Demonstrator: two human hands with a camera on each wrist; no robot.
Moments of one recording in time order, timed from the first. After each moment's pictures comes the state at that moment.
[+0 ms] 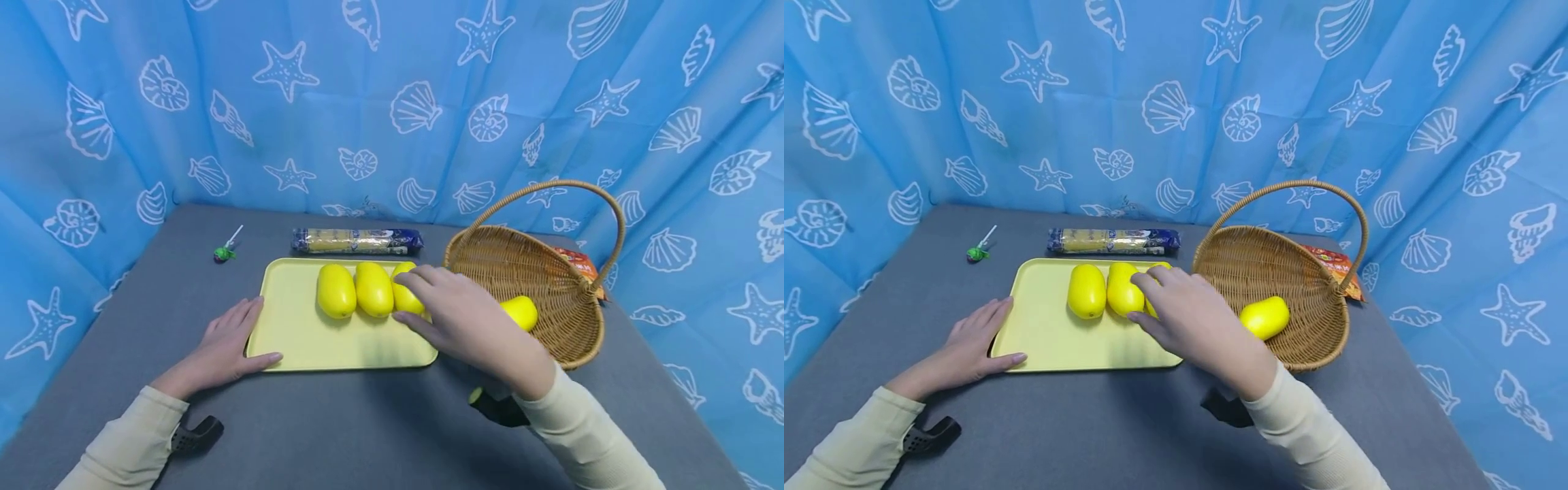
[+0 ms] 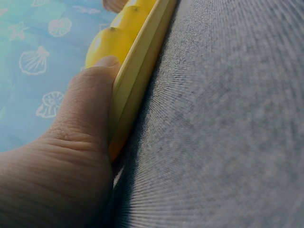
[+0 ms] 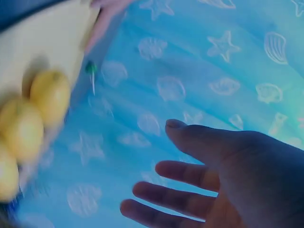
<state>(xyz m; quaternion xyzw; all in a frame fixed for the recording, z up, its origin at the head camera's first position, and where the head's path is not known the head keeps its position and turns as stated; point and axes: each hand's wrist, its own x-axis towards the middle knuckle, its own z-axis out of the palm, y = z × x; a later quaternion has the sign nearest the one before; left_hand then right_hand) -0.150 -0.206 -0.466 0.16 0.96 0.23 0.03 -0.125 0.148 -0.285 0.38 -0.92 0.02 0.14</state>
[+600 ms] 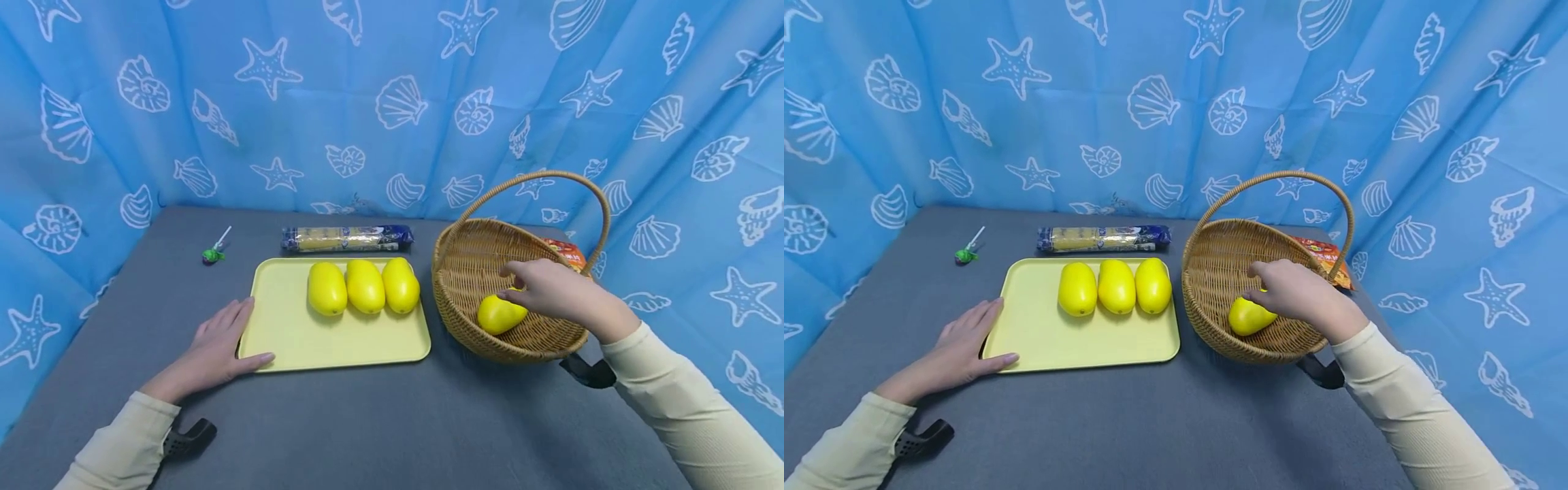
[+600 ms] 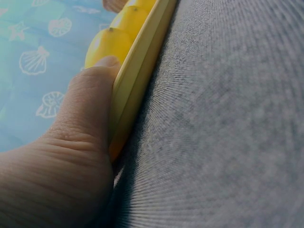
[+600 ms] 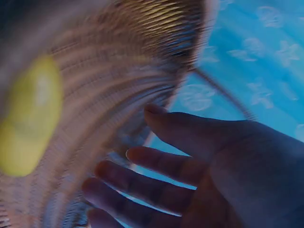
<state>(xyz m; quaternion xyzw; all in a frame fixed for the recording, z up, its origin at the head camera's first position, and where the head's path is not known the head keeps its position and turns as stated) -0.150 -0.206 -0.464 0.16 0.96 0.22 0.04 -0.164 0.284 -0.271 0.21 -0.98 0.02 -0.08</state>
